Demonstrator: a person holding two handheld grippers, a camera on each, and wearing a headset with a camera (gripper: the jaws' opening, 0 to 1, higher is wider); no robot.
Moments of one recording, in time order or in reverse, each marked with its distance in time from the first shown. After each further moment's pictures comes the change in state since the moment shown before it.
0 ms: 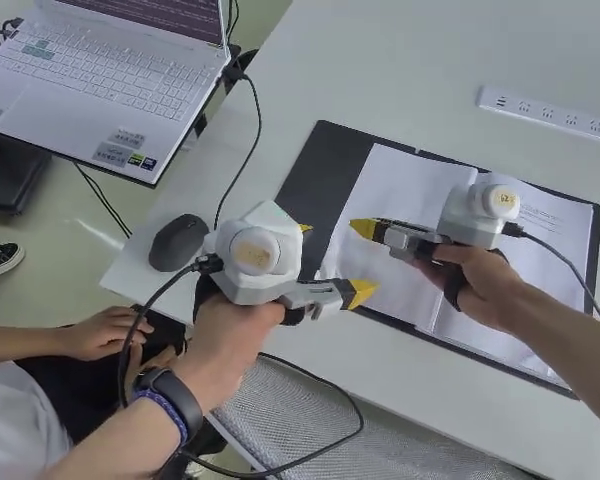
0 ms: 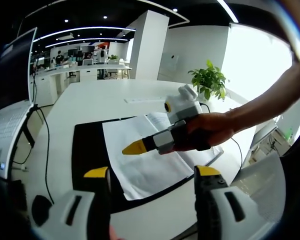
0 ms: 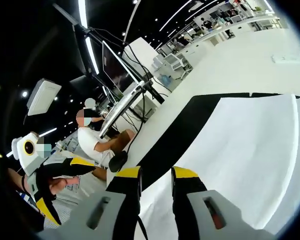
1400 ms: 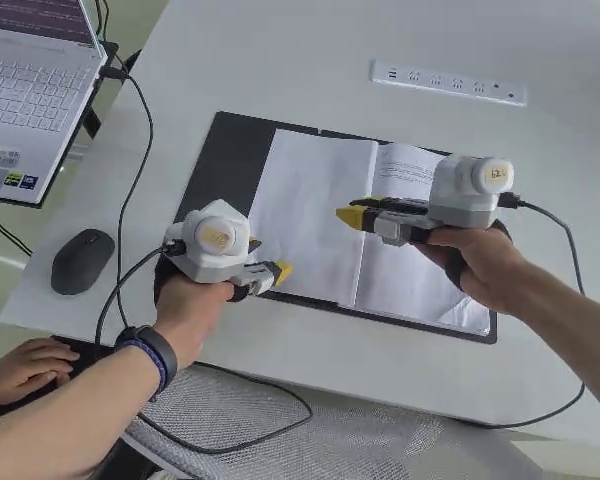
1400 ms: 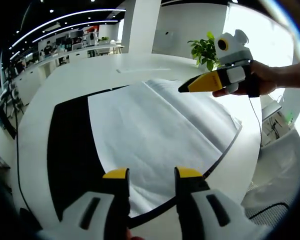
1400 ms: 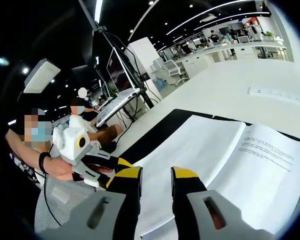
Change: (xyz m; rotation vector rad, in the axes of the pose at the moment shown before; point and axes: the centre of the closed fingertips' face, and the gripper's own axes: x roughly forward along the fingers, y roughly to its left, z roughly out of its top) left arm 0.081 0.015 -0.057 0.077 0.211 -0.017; right arm -0.101 -0.030 0.010 -0.173 -0.005 -0.111
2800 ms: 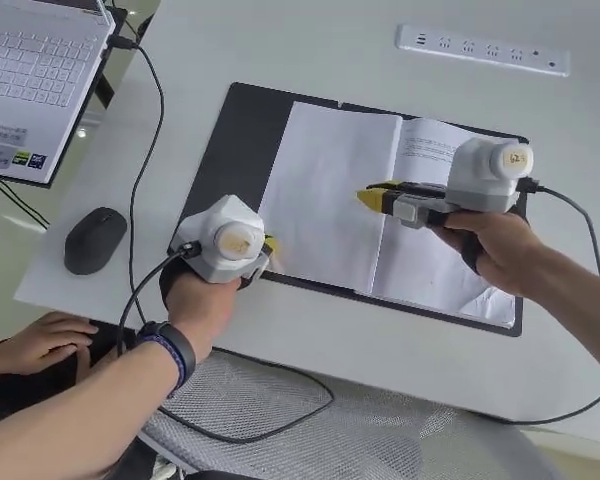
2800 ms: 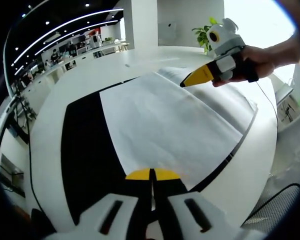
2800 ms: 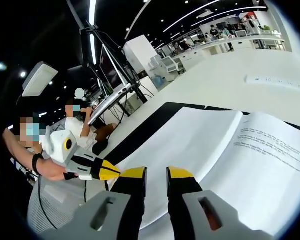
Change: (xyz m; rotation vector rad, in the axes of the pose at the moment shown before) left arm 0.000 0.030 -0.018 0.077 0.039 0.135; right arm 0.024 -0.037 -0.015 0.036 0.020 0.007
